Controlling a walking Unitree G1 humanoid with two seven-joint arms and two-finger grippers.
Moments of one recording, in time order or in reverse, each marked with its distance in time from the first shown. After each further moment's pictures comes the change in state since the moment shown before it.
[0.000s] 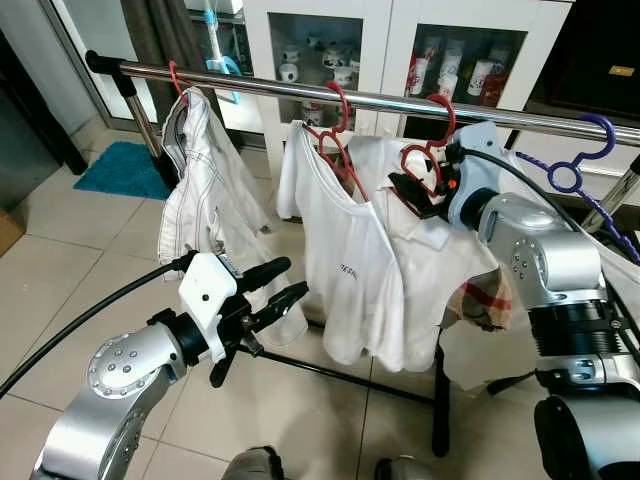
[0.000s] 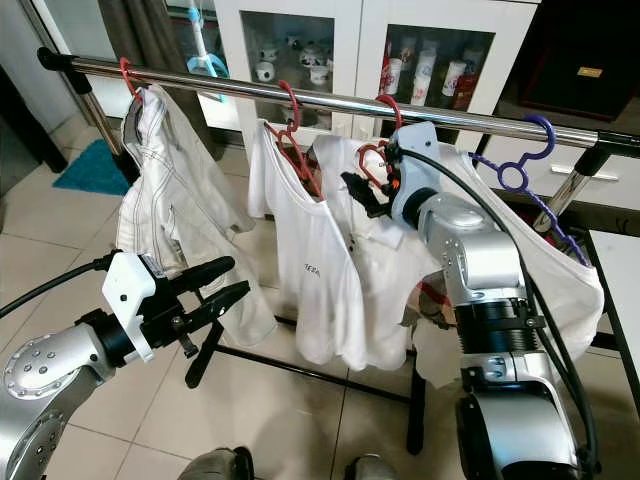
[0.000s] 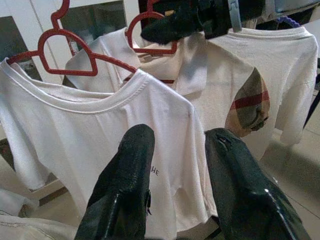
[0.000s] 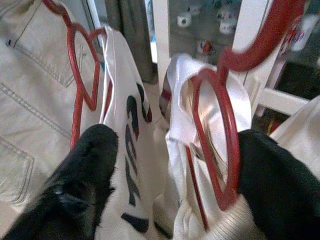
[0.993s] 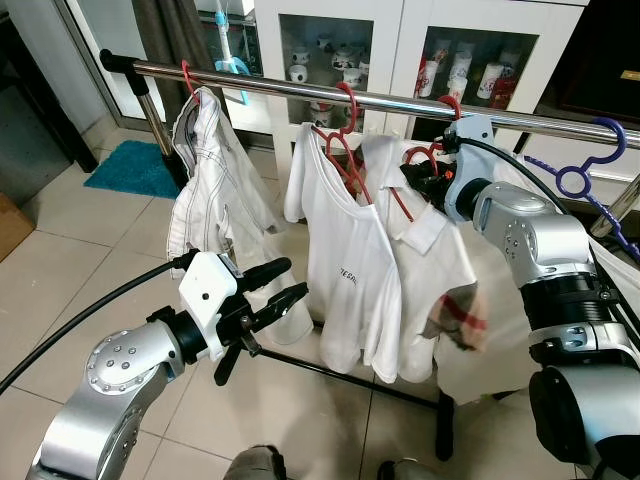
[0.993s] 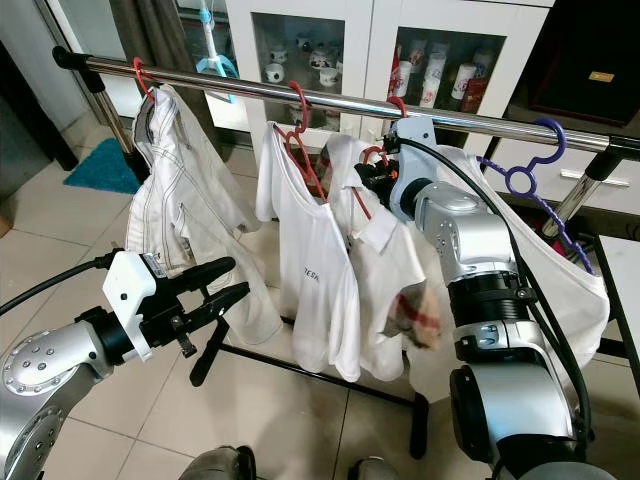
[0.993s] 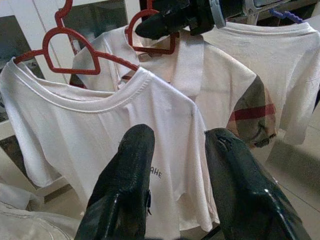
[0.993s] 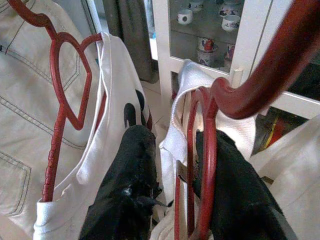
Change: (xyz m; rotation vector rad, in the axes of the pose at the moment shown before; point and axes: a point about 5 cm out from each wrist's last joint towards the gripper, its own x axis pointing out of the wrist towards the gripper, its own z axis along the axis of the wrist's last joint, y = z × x) left arm 0.000 0.002 0.000 0.011 0.011 -0.021; right arm 0.015 -0.009 0.007 0.018 0.017 -0.017
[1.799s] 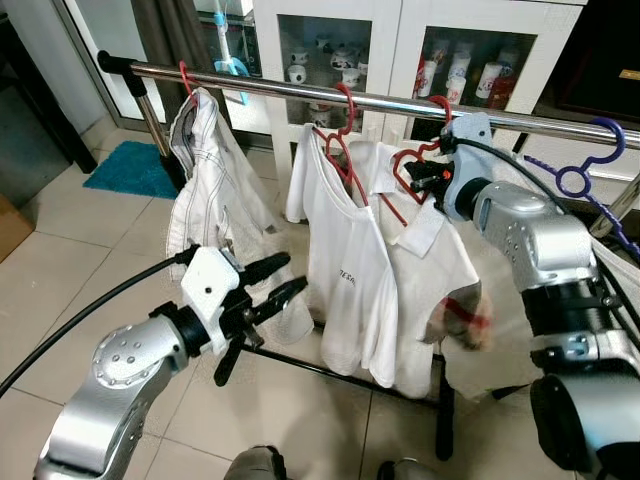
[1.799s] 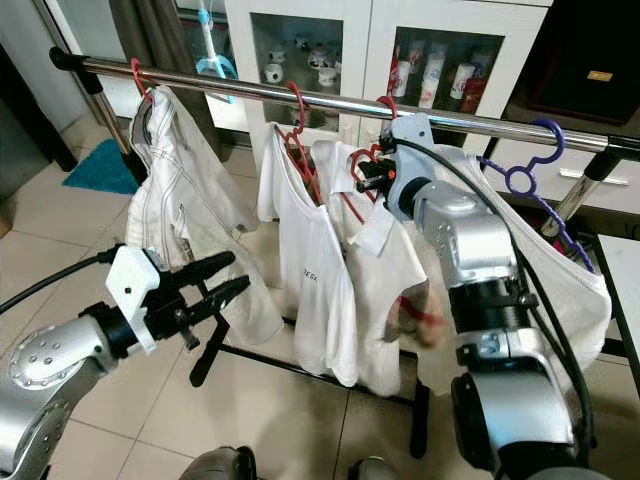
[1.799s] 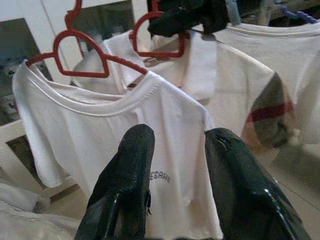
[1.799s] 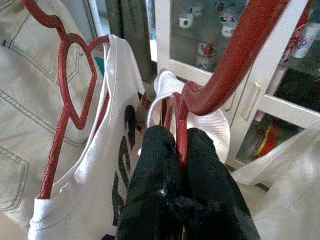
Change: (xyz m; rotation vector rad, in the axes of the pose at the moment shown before) left arm 0.006 0.005 0.000 0.011 -0.005 0.051; right arm -0.006 0.008 0.002 -0.056 -0.017 -0.007
